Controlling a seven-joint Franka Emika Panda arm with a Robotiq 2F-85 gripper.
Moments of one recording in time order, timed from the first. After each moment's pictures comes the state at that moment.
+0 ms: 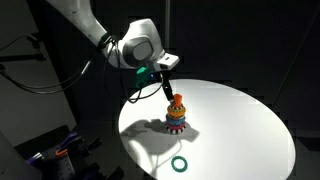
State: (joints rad) arm -0.06 0.17 -0.19 -2.31 -0.32 2.78 0.74
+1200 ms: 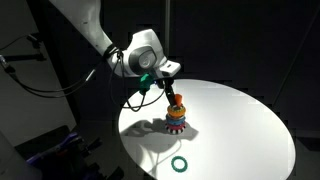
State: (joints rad) arm 0.10 0.28 -0.36 -2.27 -0.37 2.86 0.84
